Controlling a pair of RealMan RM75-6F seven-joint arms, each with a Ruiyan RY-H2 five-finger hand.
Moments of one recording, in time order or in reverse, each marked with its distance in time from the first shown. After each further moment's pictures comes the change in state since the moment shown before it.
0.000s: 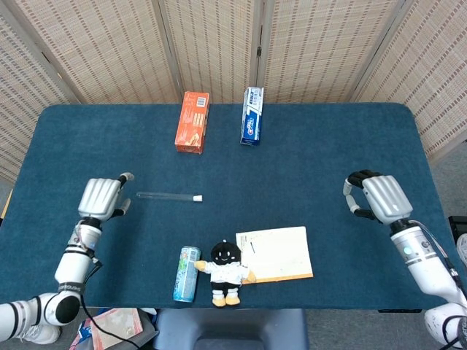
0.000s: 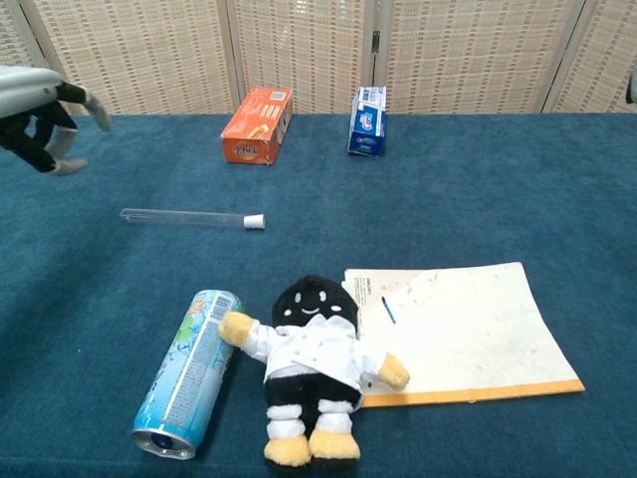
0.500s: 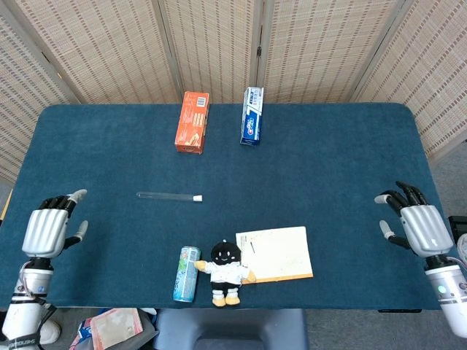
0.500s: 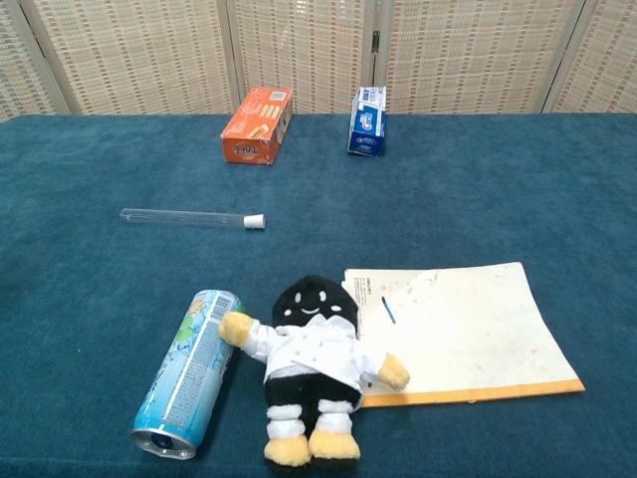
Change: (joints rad) left arm 0.298 0.102 0.111 -0.067 0.316 0.304 -0.172; right arm -0.214 0.004 -0.091 0.025 -0.108 0.242 -0.007
